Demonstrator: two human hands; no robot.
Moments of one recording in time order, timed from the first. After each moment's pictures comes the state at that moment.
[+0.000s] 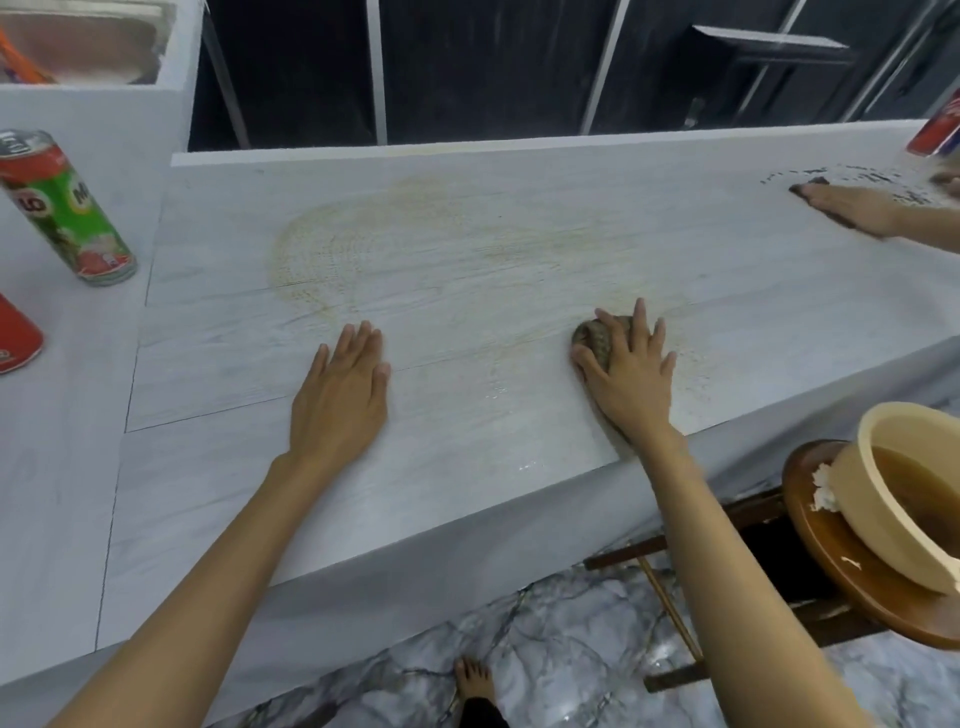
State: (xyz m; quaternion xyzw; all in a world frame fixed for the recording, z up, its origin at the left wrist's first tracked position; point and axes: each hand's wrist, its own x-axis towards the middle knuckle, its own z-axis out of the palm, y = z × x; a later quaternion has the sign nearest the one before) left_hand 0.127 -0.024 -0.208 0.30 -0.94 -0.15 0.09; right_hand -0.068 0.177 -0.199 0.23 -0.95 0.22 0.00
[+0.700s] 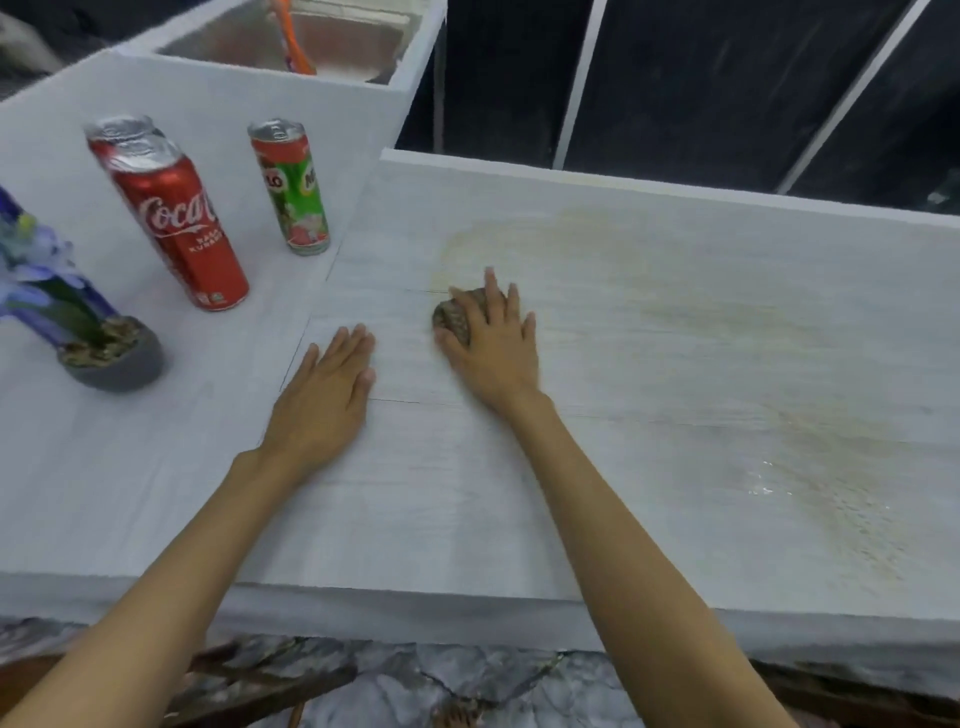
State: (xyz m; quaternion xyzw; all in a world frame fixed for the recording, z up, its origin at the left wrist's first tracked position) left_hand 0.215 -0.087 -0.206 0.43 -0.88 -0.16 0.12; right_hand 0.023 -0.045 -0.200 0.55 -0.80 0.20 -0.09
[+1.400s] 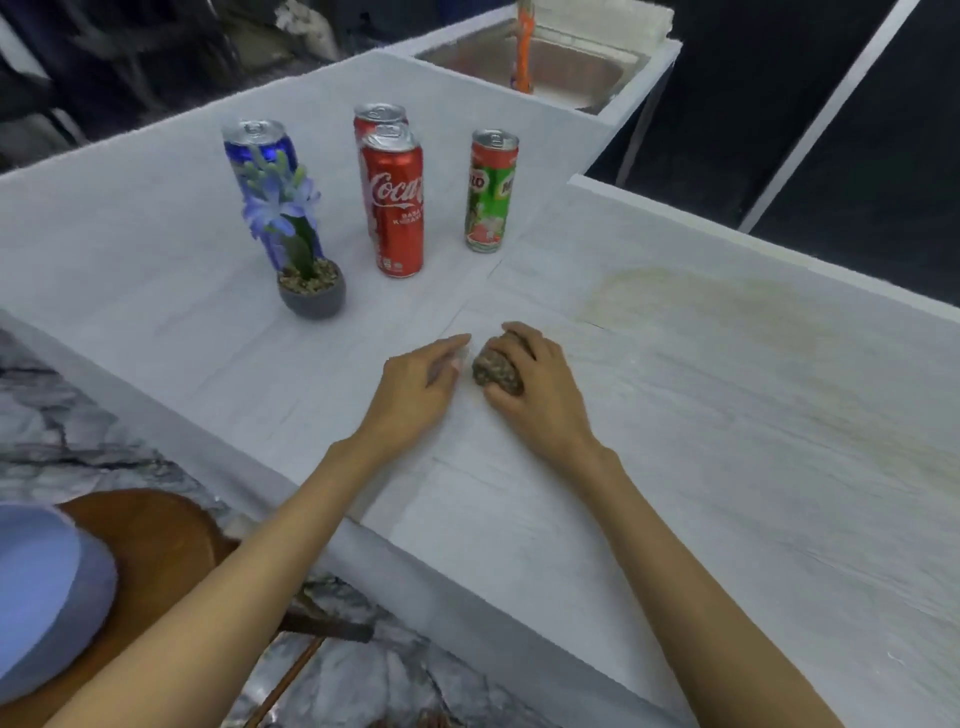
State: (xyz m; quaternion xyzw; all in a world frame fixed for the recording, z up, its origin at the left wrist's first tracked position) left_hand 0.236 -0.057 -0.187 0.53 -0.69 -0.35 0.35; right_hand 0.074 -0.056 -0.202 0.74 -0.61 0.26 -0.13
